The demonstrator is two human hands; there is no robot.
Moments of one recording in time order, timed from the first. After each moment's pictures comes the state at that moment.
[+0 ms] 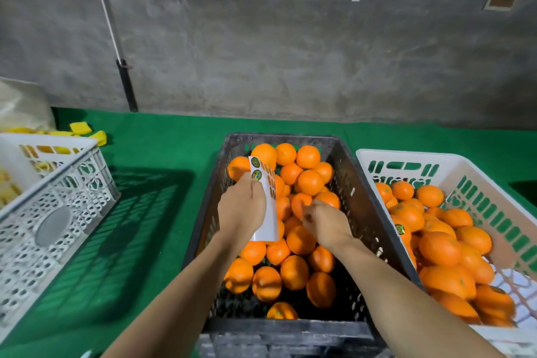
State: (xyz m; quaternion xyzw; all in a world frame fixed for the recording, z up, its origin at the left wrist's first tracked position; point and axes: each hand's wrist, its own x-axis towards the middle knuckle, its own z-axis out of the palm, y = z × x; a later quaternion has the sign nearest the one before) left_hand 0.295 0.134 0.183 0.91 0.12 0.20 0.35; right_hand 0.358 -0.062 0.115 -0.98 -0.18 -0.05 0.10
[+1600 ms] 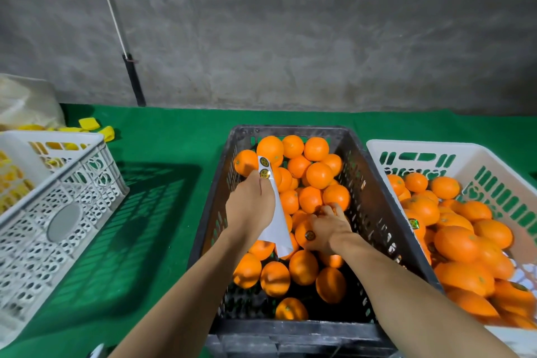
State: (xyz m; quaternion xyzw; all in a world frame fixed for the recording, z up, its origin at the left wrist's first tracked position) left_hand 0.299 0.132 0.172 0.92 0.14 0.17 0.34; right_hand 0.359 -0.049 0.098 -0.96 -0.20 0.15 -0.13
